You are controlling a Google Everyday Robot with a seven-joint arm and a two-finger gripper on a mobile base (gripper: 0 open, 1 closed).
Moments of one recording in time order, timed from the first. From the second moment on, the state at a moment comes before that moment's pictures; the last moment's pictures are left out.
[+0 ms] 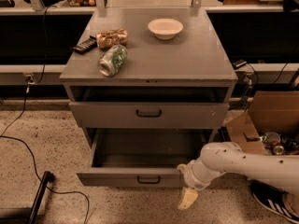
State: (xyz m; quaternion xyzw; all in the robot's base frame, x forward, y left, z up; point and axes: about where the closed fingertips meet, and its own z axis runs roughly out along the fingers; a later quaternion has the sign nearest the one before) arm 0.454 -0.126 0.448 -0.66 0.72 0.14 0.14
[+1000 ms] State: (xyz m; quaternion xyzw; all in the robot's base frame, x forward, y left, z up) arm 0.493 -0.111 0.503 -0.69 0.69 0.11 0.18
